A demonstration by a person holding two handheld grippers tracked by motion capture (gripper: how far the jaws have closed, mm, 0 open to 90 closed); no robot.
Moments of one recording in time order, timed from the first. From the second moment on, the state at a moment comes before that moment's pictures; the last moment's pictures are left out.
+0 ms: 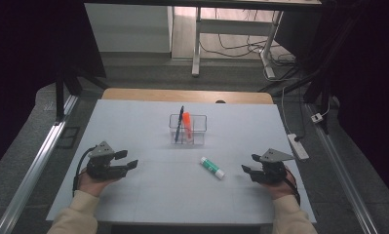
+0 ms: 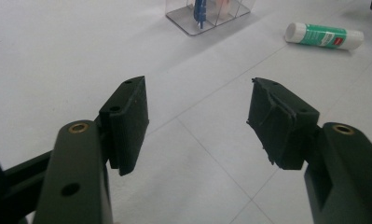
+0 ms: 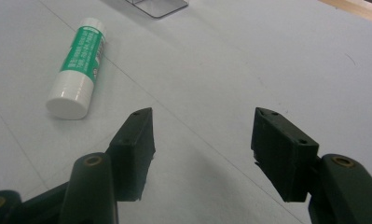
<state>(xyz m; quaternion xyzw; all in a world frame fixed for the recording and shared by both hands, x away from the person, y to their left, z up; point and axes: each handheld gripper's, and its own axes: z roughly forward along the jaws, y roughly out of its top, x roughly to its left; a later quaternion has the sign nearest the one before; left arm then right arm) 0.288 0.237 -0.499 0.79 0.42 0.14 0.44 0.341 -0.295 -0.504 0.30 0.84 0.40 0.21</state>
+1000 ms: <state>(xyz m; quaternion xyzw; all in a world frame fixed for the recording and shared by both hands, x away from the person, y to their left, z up) 0.288 0.237 -0.502 0.79 0.42 0.13 0.43 0.338 -0.268 -0.492 0.27 0.87 0.37 0.16</state>
